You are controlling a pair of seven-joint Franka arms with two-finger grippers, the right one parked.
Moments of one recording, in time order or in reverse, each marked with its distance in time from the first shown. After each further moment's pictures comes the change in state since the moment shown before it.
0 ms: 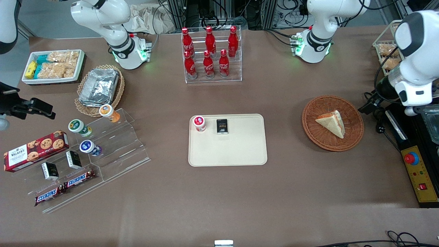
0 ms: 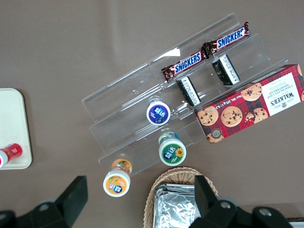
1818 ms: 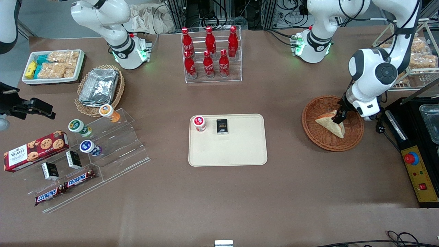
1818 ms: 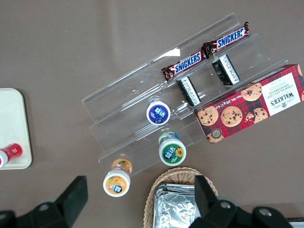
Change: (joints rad) arm 0.000 0.166 -0.001 -0.393 0.020 0.545 -0.205
